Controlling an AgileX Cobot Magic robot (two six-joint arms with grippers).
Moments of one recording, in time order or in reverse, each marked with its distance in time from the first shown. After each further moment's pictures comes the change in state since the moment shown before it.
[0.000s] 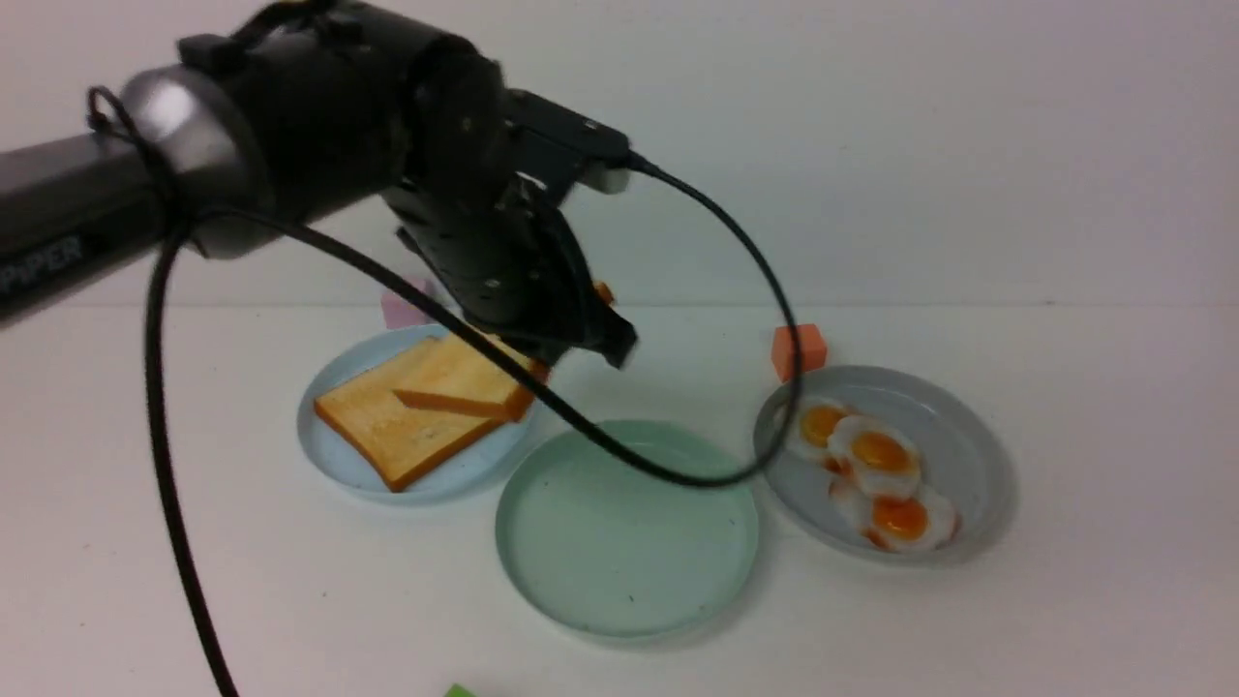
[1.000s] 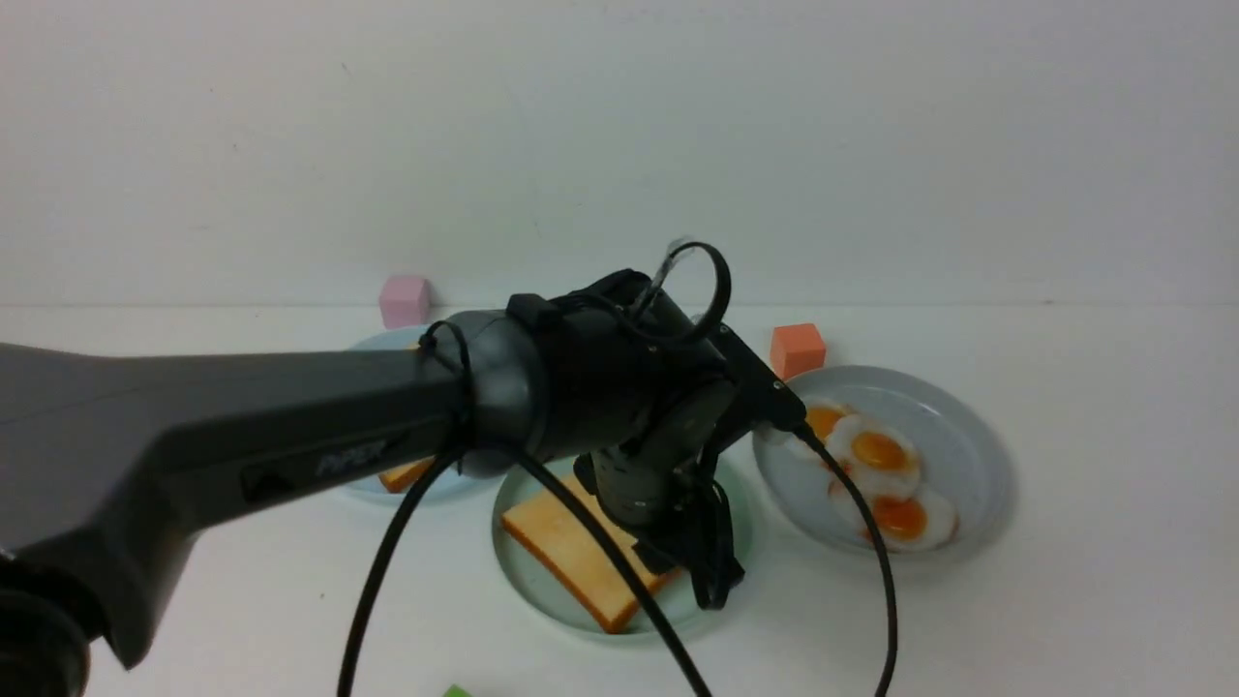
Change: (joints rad) right arm 0.000 -0.092 0.000 -0.011 0.002 0.003; left arm -0.220 0.125 0.148 0.217 -0.128 -0.095
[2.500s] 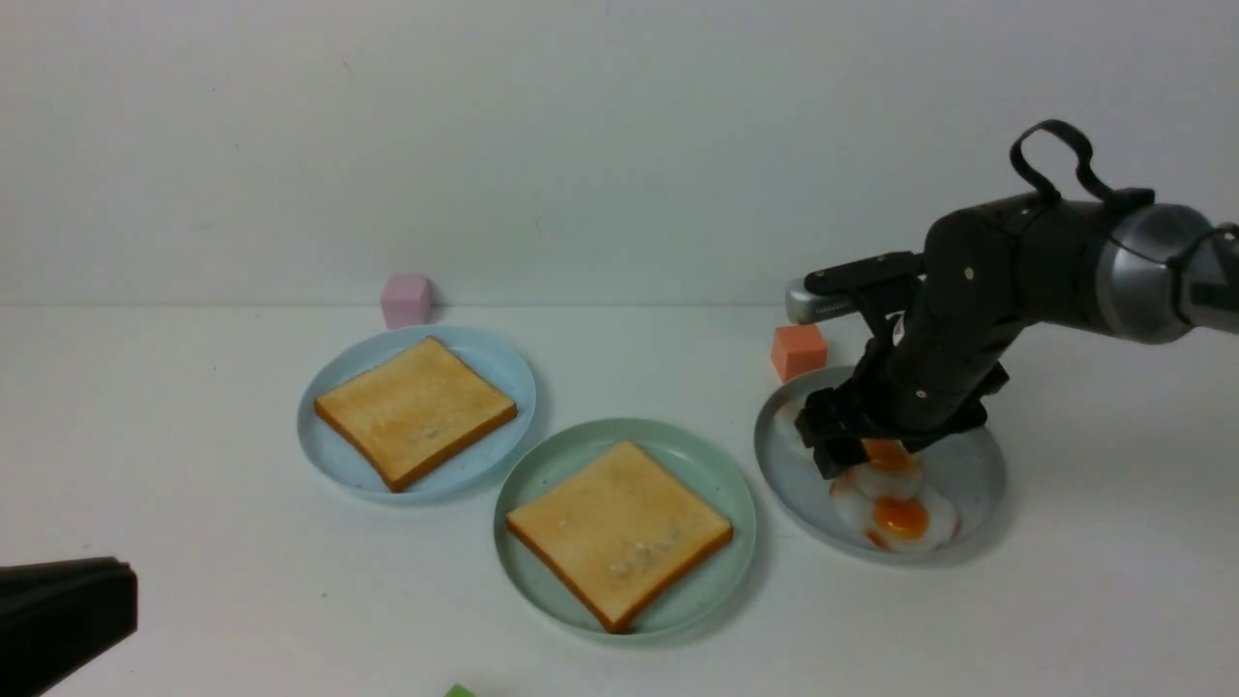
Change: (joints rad) right arm -0.149 1.492 -0.485 -0.026 -0.558 -0.006; left arm -0.046 -1.551 0.788 -0.116 -0.074 -0.272
